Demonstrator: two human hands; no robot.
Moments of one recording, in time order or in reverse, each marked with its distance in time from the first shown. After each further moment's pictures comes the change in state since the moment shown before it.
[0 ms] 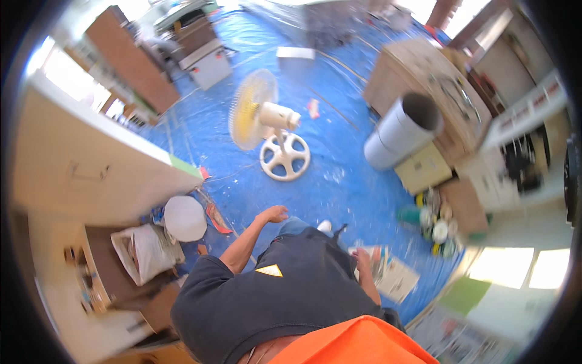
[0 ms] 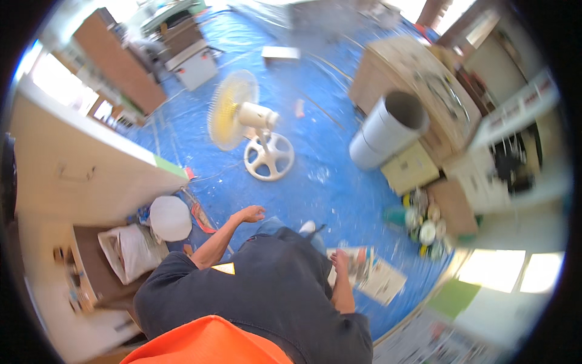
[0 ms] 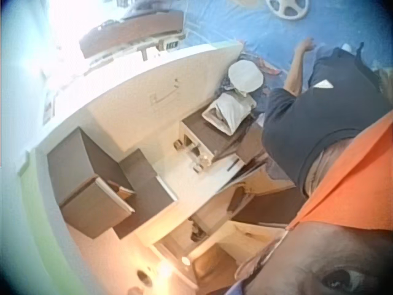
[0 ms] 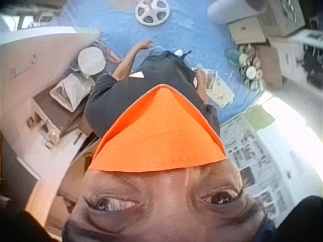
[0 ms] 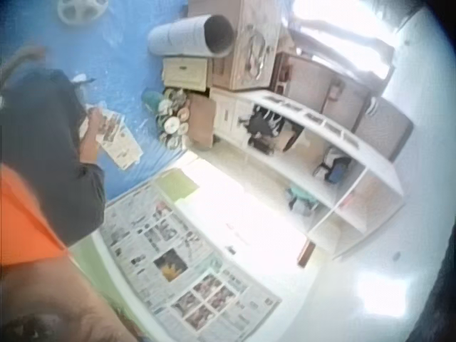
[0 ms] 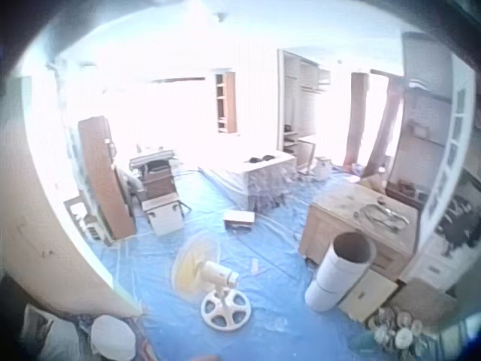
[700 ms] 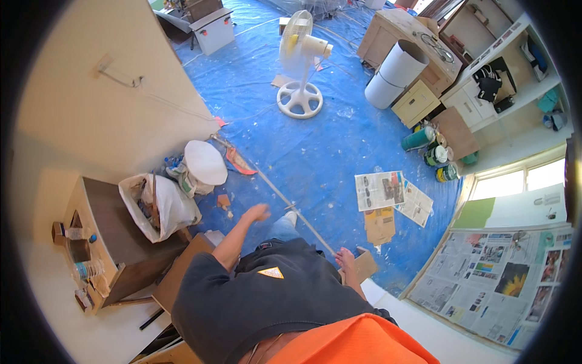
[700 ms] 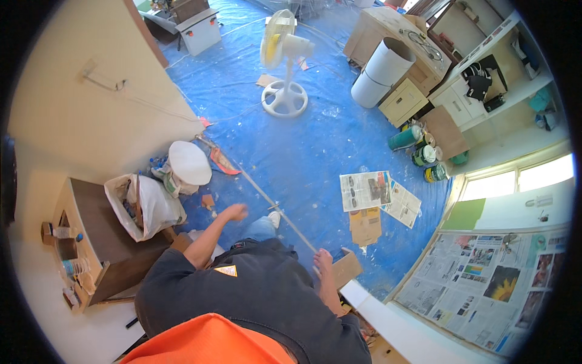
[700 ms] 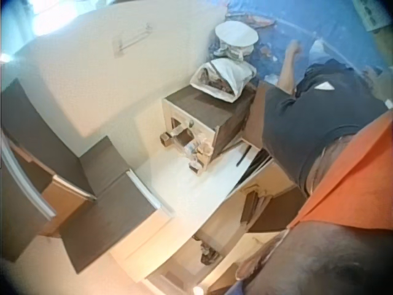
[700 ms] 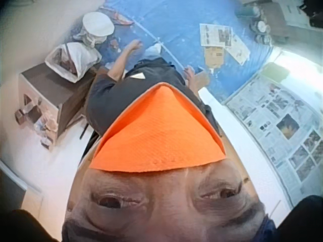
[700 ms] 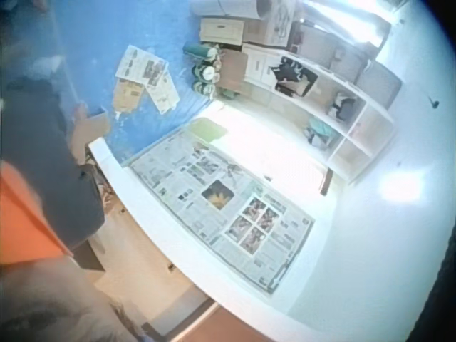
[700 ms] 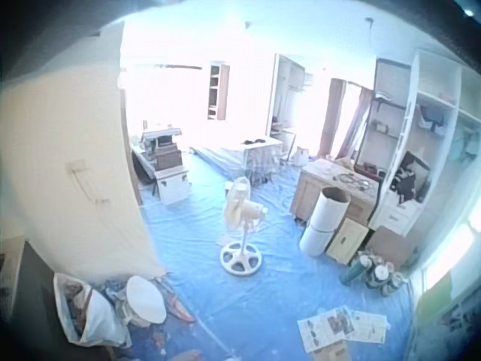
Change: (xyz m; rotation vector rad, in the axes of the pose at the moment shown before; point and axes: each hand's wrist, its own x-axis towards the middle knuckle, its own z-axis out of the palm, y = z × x) left_hand -0.473 -0.351 0.279 0.163 0.001 0.100; right_hand -0.587 0.329 0.240 0.215 0.199 0.336
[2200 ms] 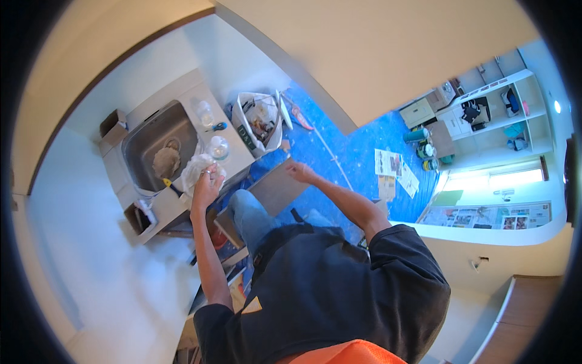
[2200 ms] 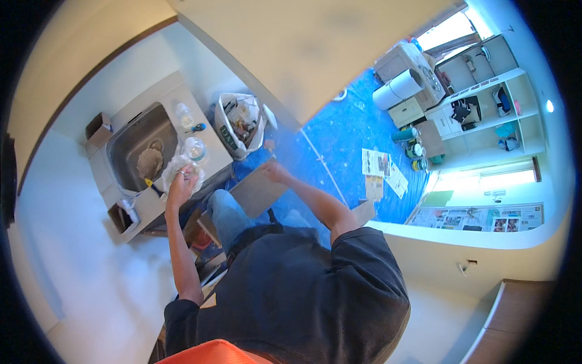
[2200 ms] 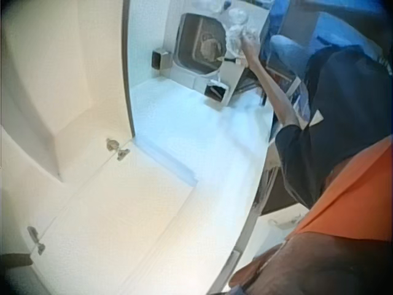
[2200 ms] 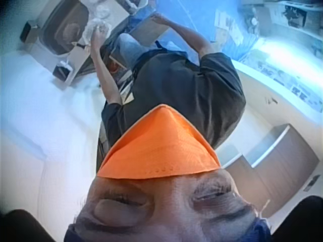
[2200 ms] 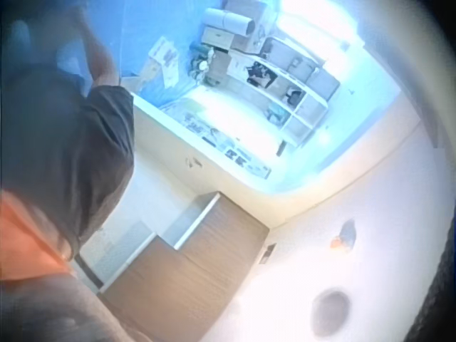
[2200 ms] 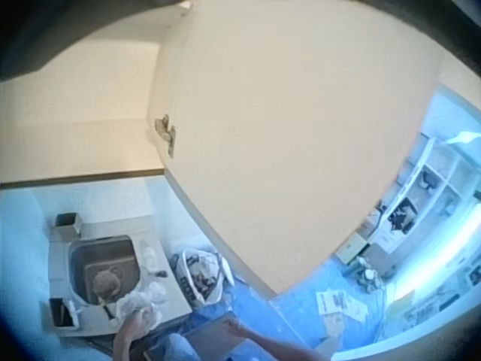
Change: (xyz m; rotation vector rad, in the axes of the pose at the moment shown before) left_hand -0.996 -0.285 -0.175 -0.521 0.862 -0.244; right_hand -0.638 0.240 0.560 -1.242 -0.834 -1.185
